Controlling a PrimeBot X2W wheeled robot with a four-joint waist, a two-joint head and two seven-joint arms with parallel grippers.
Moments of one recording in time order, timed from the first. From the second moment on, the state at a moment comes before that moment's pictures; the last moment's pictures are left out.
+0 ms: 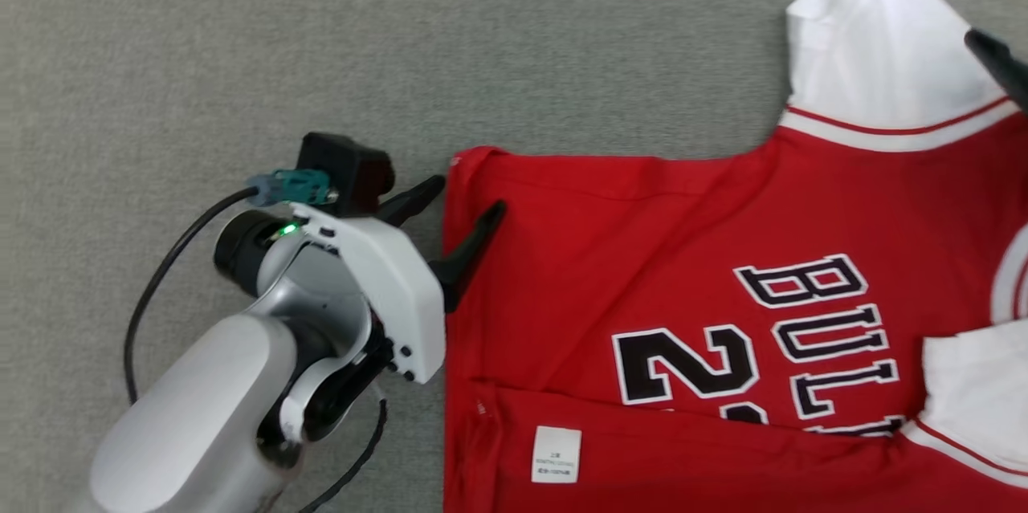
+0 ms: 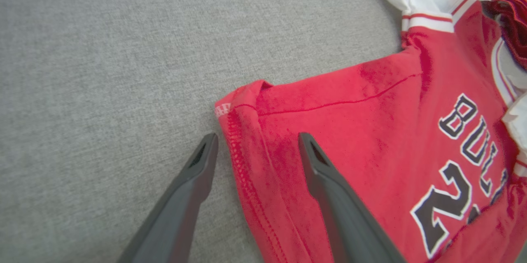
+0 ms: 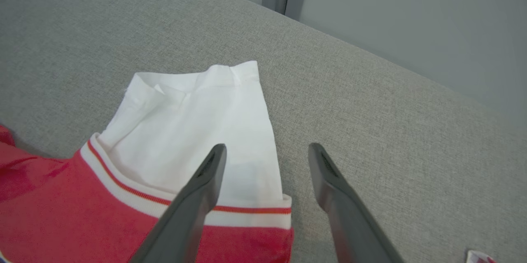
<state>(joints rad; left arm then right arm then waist) -0.54 0.39 -0.64 -0.14 -0.77 0.16 0.50 -0.71 -0.71 0.25 0.06 0.64 0.13 0.66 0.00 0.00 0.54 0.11</state>
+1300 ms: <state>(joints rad) -0.60 0.28 -0.52 -0.05 -0.97 0.13 0.46 -1.00 -0.74 0.50 0.38 0.76 0.13 0.41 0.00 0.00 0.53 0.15</state>
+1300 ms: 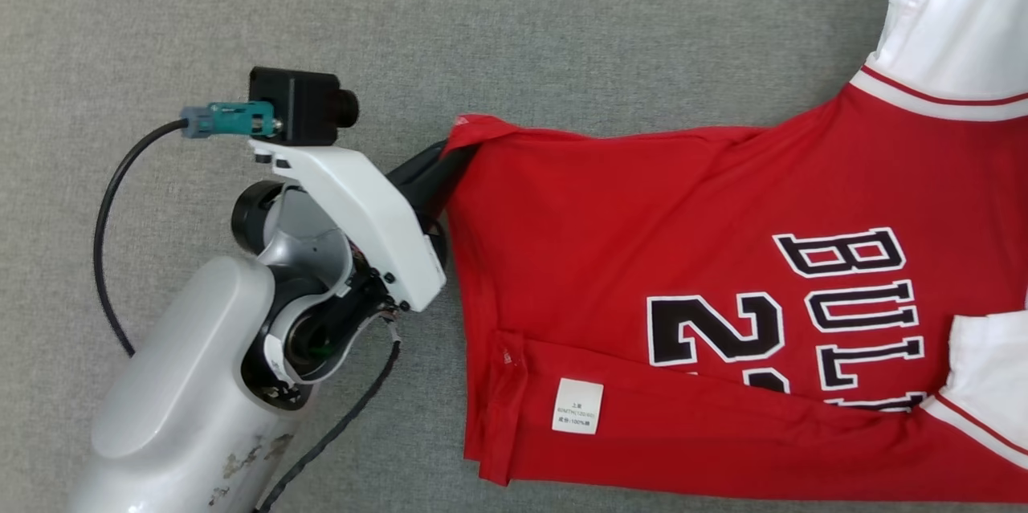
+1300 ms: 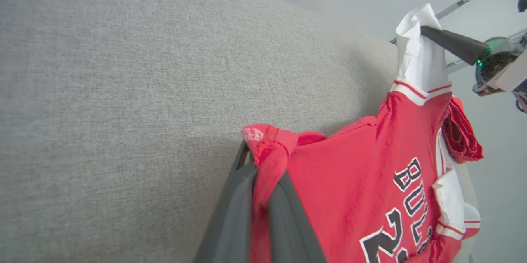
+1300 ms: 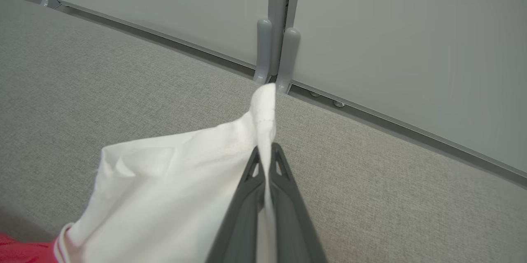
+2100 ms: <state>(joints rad) -0.15 0.30 -0.47 -0.18 -1.04 0.15 0.26 -0.29 -0.75 0.38 0.12 0.86 0.13 0.01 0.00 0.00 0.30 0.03</state>
